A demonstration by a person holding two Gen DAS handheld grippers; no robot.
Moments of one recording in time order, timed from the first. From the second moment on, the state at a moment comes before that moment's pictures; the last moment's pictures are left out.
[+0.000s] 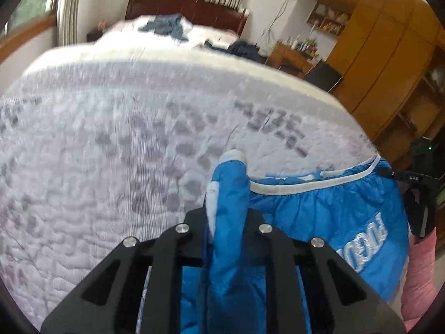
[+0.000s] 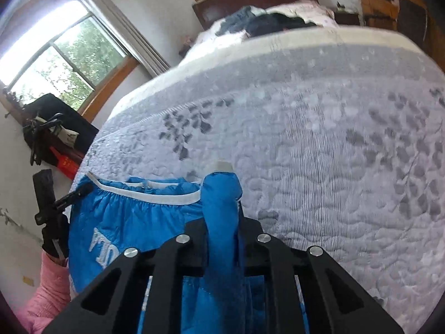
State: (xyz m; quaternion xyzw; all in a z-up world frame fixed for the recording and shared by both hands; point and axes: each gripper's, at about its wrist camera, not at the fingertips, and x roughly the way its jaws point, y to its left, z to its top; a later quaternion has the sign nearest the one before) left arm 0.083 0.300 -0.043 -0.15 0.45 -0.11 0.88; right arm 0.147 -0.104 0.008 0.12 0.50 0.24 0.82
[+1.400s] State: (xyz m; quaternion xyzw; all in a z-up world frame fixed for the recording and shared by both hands) left arm -0.077 0.226 -0.023 -0.11 0.44 -0.10 0.89; right arm -0.033 -0.089 0.028 0.03 0.49 0.24 0.84
